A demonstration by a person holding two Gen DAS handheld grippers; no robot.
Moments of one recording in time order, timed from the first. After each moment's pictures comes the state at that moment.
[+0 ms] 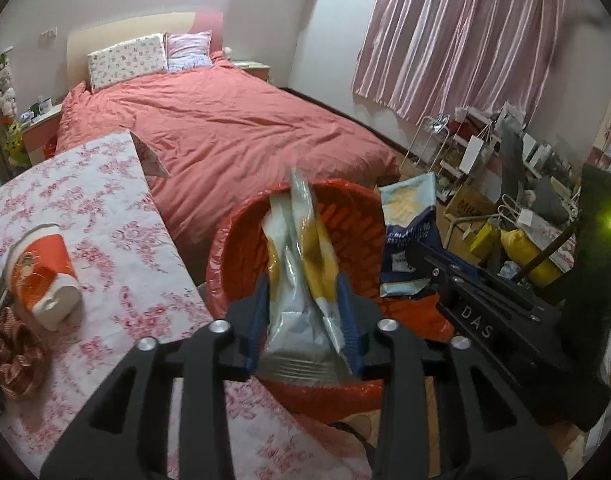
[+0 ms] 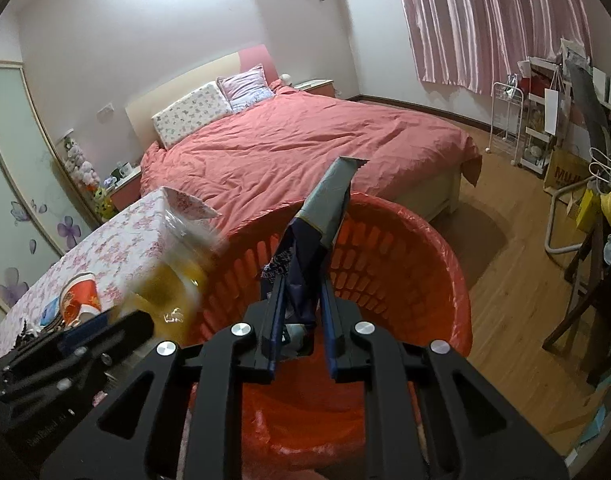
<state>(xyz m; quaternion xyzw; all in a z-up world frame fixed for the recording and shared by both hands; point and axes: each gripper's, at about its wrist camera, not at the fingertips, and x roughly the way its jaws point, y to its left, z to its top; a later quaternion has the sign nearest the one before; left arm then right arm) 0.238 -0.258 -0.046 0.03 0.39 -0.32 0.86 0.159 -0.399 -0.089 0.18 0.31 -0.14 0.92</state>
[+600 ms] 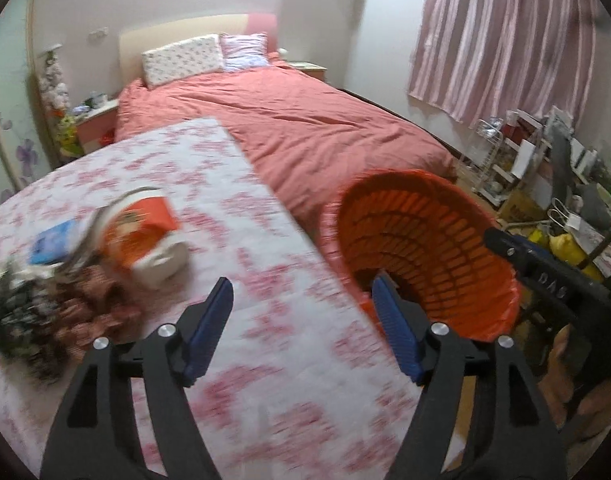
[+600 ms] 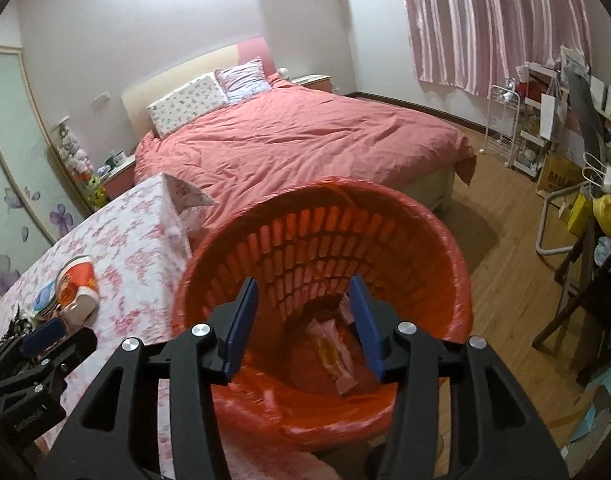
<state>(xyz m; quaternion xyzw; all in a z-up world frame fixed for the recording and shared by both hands) 0.226 -0.170 -0.043 0.05 0.38 -0.22 0.90 0.152 -0.379 -0.076 0.16 0.32 -0.15 0.92</state>
